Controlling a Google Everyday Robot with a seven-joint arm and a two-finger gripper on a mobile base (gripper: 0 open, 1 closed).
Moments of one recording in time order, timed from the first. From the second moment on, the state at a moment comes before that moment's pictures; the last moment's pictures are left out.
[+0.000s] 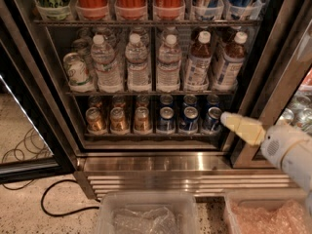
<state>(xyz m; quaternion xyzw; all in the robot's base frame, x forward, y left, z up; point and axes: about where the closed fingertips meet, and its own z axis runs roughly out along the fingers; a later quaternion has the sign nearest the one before) 0.501 -0.258 0.825 0.03 0.80 0.14 0.58</state>
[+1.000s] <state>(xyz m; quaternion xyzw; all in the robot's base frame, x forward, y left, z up) 0.493 -0.229 0.821 0.00 0.79 0.16 0.60</state>
